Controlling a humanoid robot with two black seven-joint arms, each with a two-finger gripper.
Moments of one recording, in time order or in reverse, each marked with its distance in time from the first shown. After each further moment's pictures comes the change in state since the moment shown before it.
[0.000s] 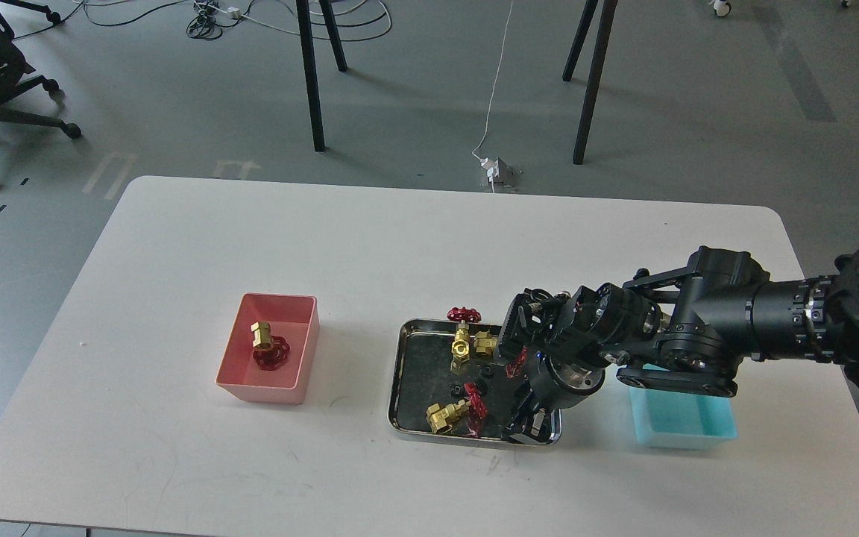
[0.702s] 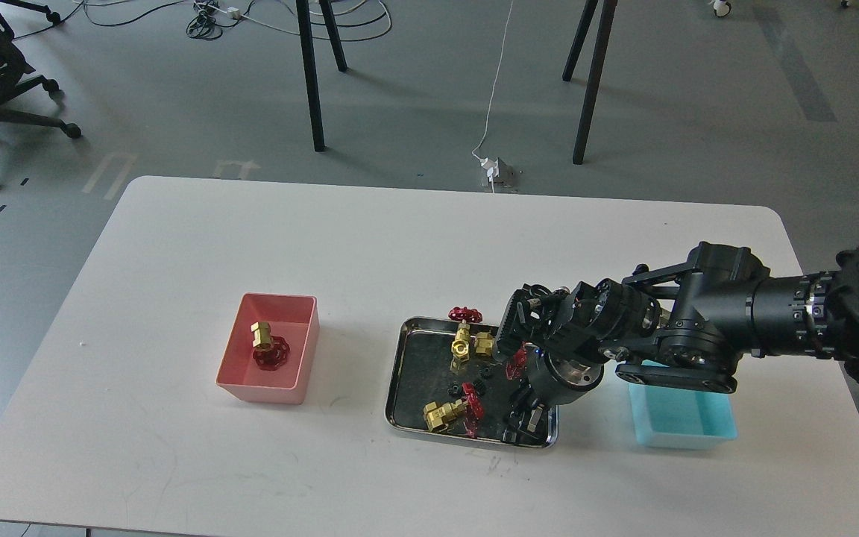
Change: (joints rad) left arm 0.000 0.009 0.000 0.000 0.000 0.000 -0.001; right arm 0.012 0.003 0.002 0.003 0.003 0.000 -0.001
